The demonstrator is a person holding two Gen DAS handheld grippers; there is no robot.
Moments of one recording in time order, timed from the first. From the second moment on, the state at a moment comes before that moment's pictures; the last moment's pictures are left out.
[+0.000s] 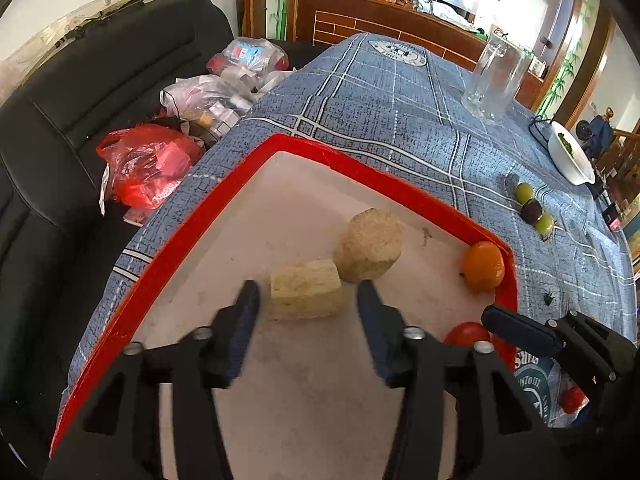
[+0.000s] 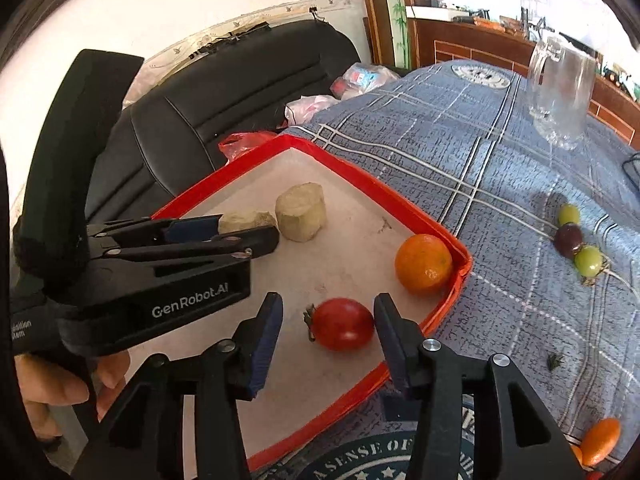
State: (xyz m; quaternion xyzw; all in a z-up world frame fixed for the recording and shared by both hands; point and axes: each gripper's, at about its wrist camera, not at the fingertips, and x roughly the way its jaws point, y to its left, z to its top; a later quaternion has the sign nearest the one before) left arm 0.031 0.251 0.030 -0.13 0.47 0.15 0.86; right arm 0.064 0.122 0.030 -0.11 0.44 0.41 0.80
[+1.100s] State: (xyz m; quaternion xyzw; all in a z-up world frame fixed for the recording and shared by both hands) left arm -0.055 0.169 0.084 -0.09 0.43 0.09 0.89; right arm -0.028 -0.063 0.066 -0.02 0.41 0.34 0.84
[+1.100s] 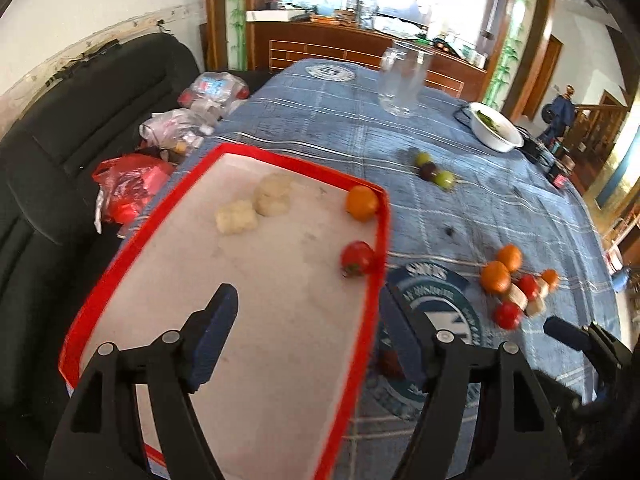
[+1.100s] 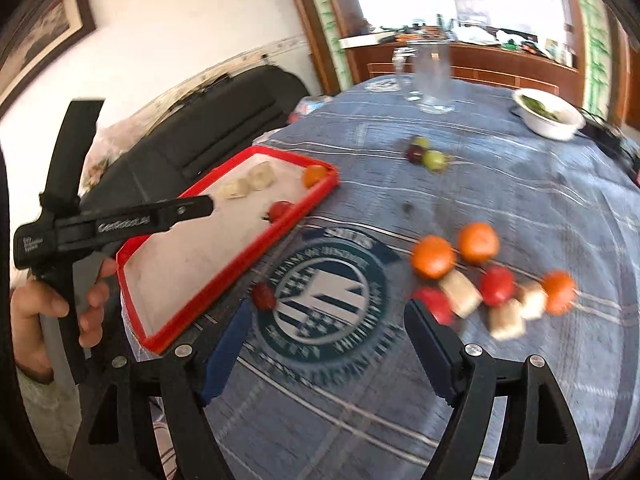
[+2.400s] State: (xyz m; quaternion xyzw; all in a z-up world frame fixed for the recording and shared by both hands) left arm -0.021 0.005 0.031 -0.01 0.47 -0.06 0.88; right arm 0.032 -0.204 0.040 0.11 0.43 0.19 0.87
